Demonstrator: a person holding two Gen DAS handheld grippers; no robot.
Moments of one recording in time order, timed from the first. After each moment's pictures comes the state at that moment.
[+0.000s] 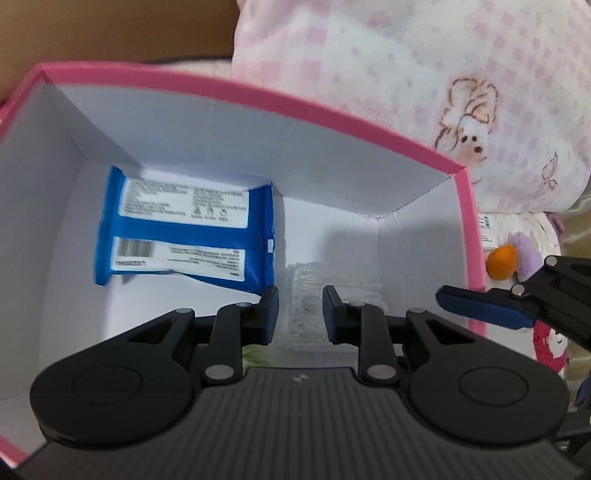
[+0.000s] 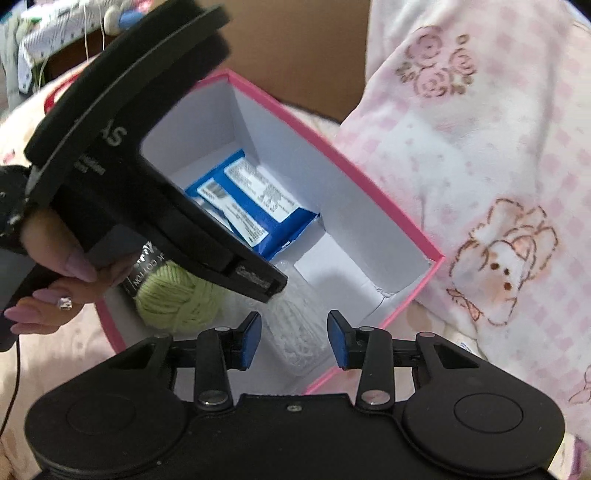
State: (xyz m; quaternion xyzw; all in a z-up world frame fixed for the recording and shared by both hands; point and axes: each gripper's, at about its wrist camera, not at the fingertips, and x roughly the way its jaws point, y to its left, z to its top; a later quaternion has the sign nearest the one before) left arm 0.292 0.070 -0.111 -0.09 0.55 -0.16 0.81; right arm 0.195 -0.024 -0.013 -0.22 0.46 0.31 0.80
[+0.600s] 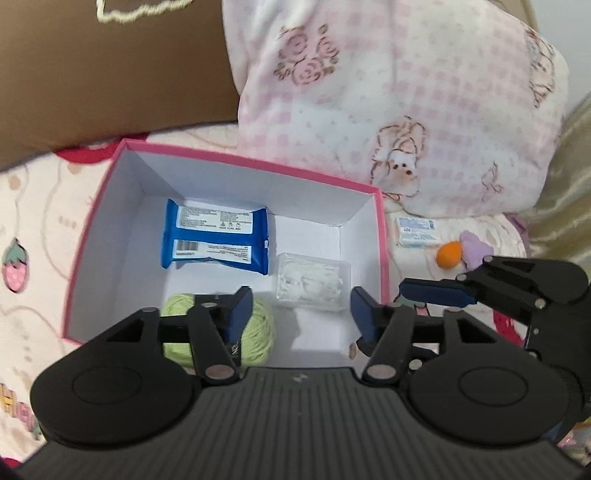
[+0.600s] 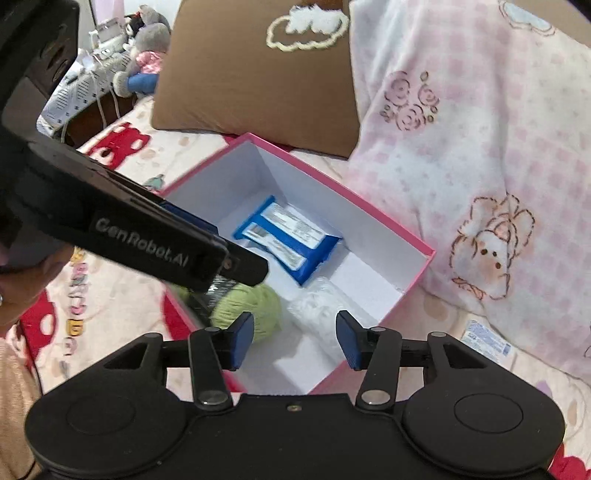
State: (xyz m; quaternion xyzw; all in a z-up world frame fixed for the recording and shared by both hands) left arm 0.217 0.094 0.009 -0.06 0.52 -0.16 0.84; right arm 0.158 -0.053 0.037 -0.14 0.44 0.34 0.82
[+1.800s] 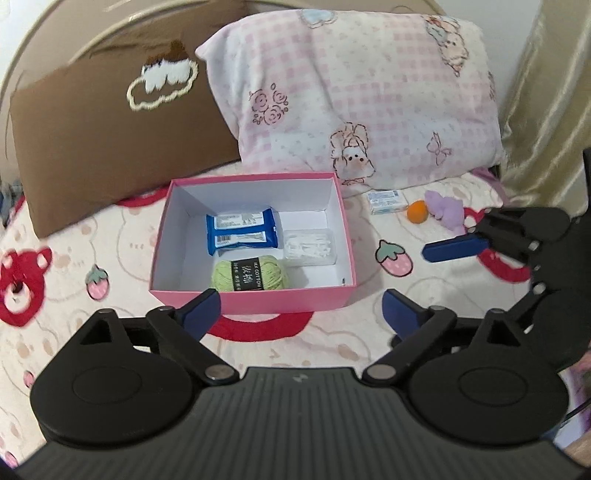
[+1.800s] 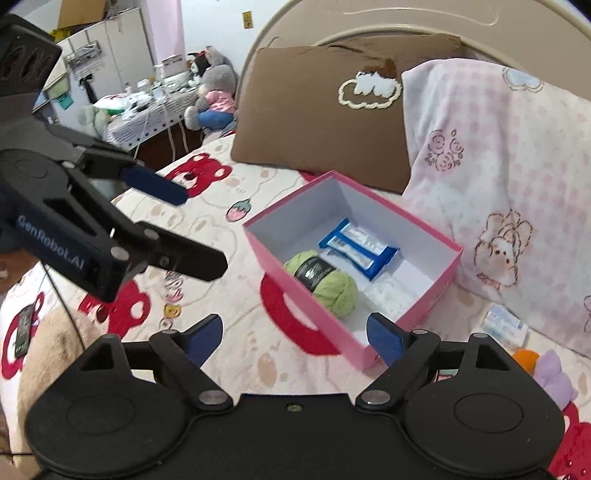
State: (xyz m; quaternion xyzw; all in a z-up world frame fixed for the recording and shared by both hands) left arm 0.053 0.096 0.113 0.07 0.44 -0.15 0.88; right arm 0.031 -0.104 0.101 -0.12 0.39 0.41 0.82
